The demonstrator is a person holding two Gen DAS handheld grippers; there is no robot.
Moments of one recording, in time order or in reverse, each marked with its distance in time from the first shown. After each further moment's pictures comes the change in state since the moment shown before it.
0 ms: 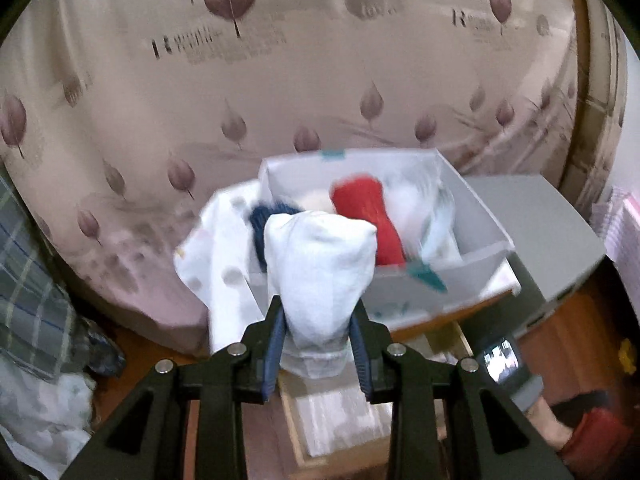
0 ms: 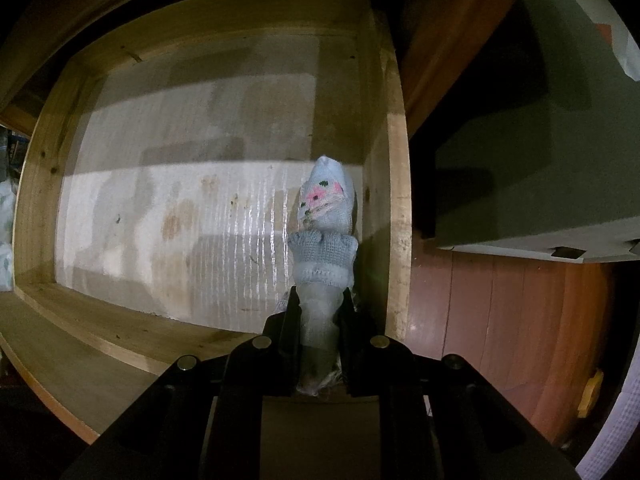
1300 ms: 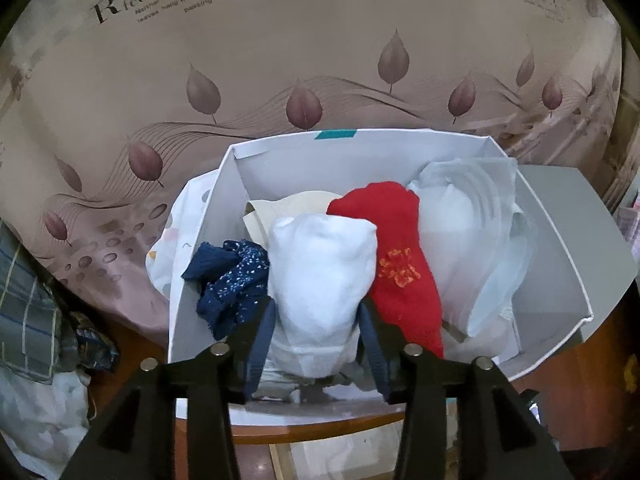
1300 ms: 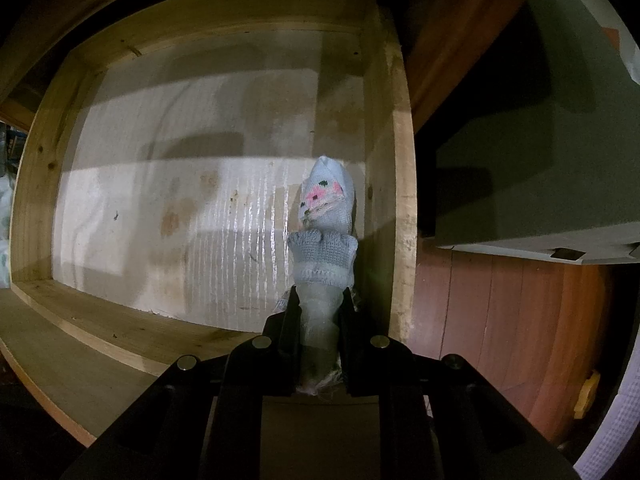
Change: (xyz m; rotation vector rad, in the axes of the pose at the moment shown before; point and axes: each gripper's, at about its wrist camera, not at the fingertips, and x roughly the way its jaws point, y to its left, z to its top) left arm 0.127 -0.015 0.046 -0.025 0.160 0.020; right arm 0.004 0.001 0.001 -0.010 0.013 -0.006
